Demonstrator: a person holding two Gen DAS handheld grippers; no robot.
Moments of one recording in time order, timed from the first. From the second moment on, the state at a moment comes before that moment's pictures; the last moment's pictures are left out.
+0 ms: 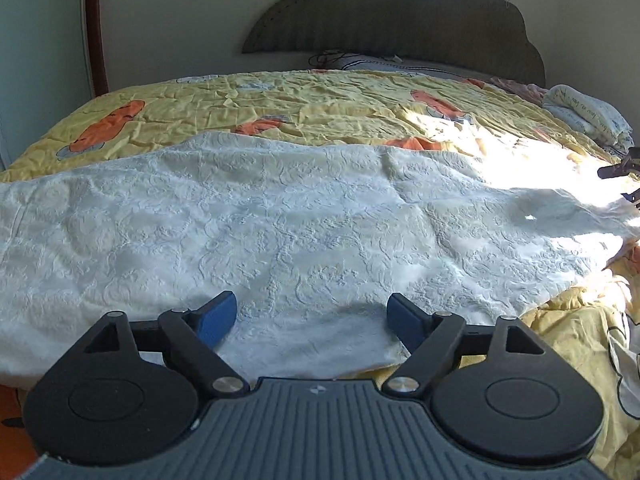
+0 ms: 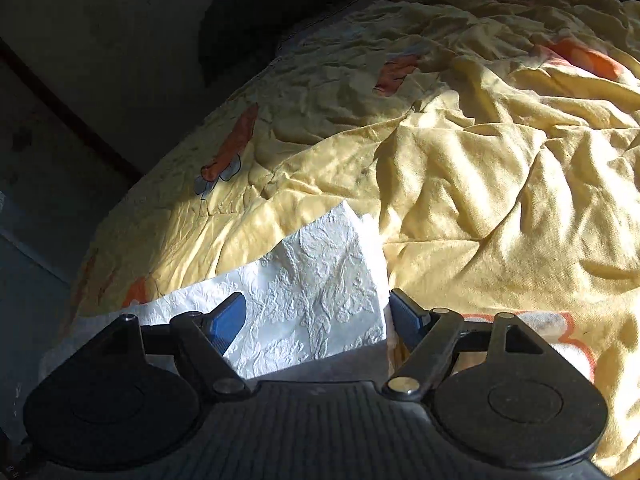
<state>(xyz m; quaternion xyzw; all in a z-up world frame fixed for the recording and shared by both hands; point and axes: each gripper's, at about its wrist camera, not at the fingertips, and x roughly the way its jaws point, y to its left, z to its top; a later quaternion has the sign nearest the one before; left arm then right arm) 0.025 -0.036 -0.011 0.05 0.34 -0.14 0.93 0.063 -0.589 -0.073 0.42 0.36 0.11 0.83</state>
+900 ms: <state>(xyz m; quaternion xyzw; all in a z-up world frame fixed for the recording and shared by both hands) 0.027 -0.040 -0.019 0.06 0.33 -0.13 0.93 0.055 -0.578 -0.094 0.46 0.36 0.16 0.79</state>
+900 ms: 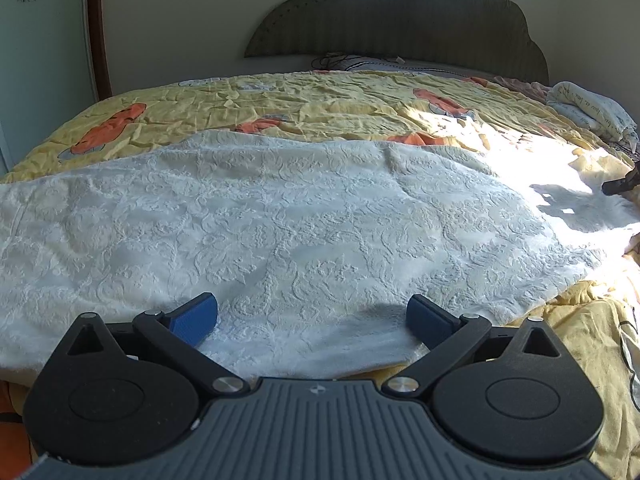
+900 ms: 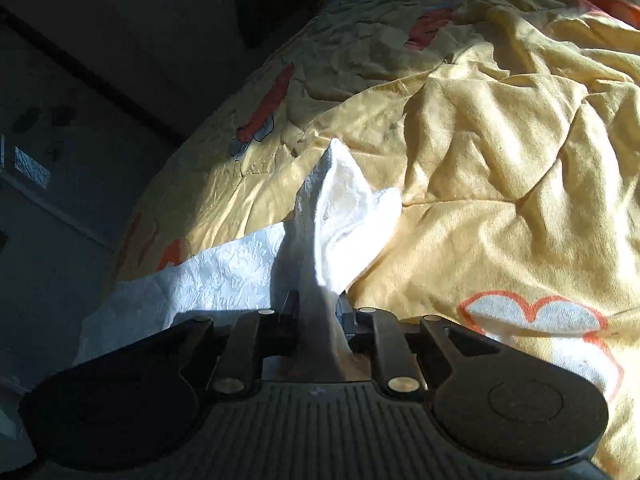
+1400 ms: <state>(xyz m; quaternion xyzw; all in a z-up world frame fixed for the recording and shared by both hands) 0.027 -0.038 -0.018 0.05 0.33 -0.14 0.93 -0.107 -0.536 -0.089 0.62 0.26 0.04 0.74</state>
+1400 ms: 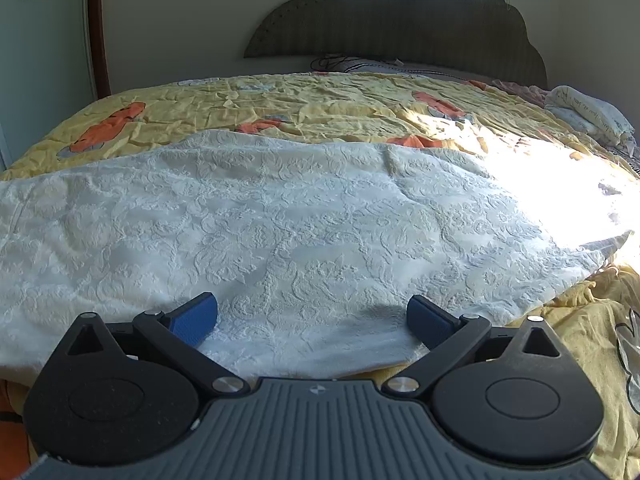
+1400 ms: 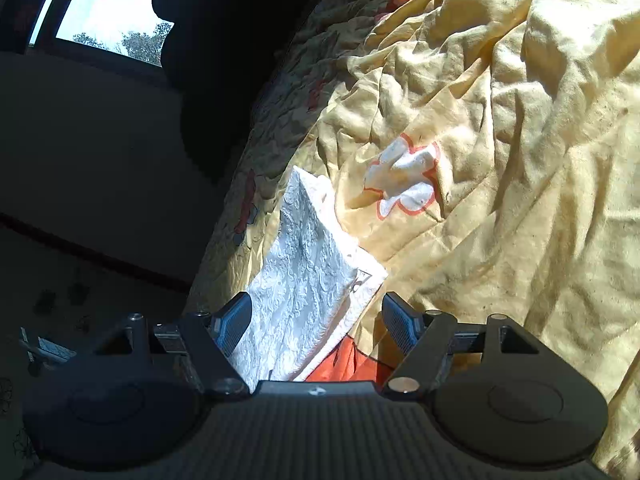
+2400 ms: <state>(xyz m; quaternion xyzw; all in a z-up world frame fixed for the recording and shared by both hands) 0.024 -0.027 -0.017 0.02 0.32 -0.15 0.93 -0.053 -0.475 -0.079 0.63 0.14 -0.20 0.74</state>
